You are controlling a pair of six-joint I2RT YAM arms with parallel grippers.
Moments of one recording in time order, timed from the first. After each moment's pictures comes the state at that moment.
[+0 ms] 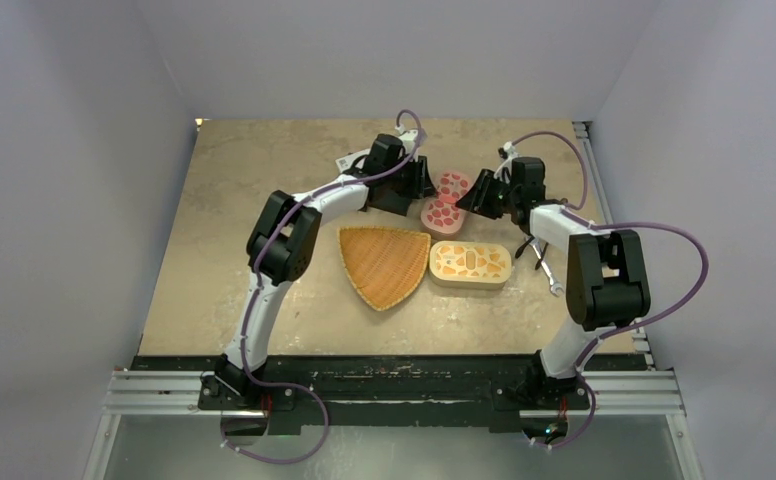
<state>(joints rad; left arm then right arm) -0.56 2.33 1.79 0.00 0.38 -0.41 0.10 1.71 1.01 0.05 -0.42 0.47</state>
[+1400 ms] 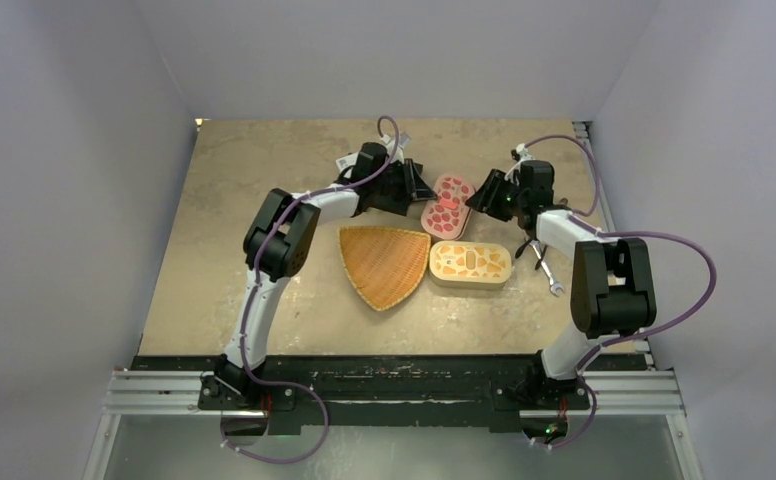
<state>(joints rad) -0.51 2.35 1.65 0.29 0.60 -0.76 0.07 1.66 0.96 0.07 -0.33 0.48</state>
